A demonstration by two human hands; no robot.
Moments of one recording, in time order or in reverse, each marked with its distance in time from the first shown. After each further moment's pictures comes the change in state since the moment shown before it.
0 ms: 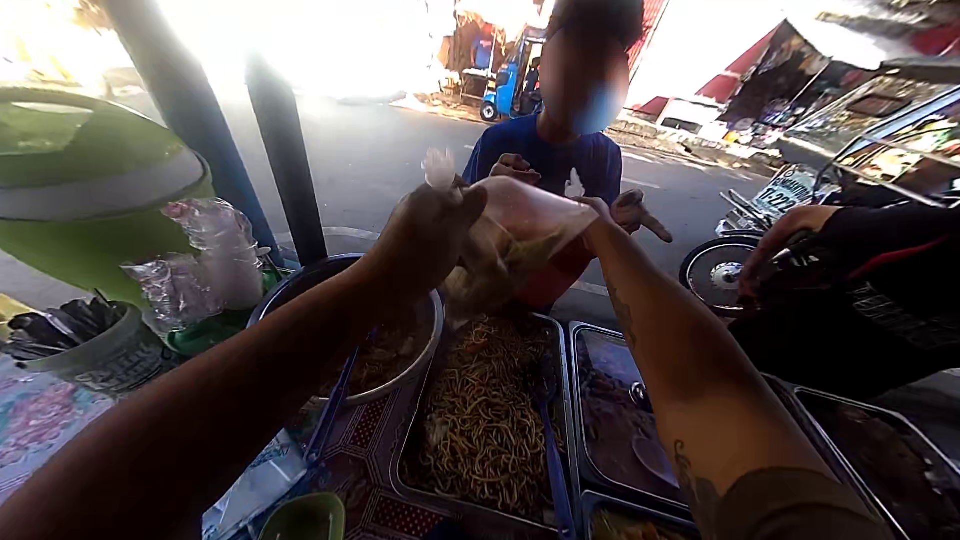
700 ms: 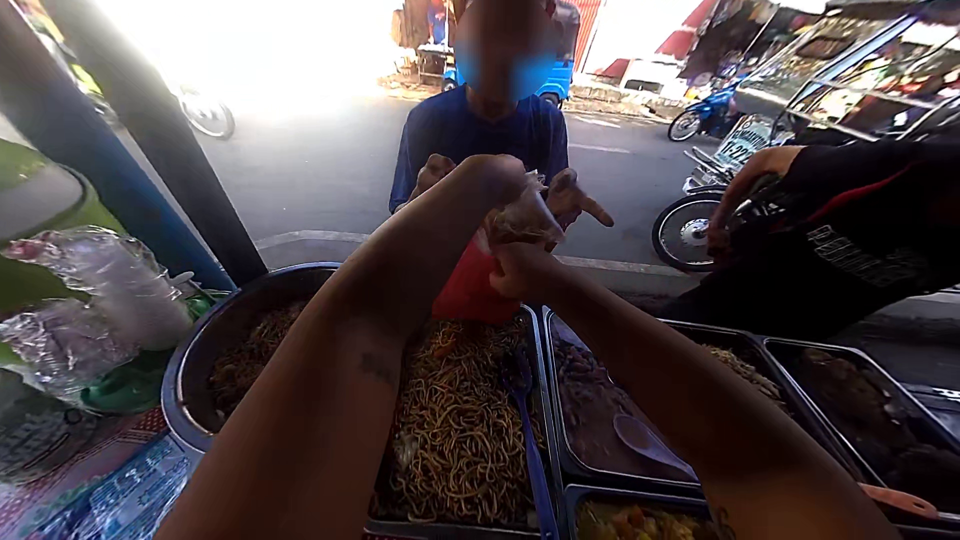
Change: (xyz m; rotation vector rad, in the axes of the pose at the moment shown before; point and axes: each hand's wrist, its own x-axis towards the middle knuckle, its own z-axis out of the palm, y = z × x) left_hand 0.238 -0.071 0.165 1.045 -0.758 0.073; right_hand -0.061 0.041 0.022 -0.661 -0.411 -0.466
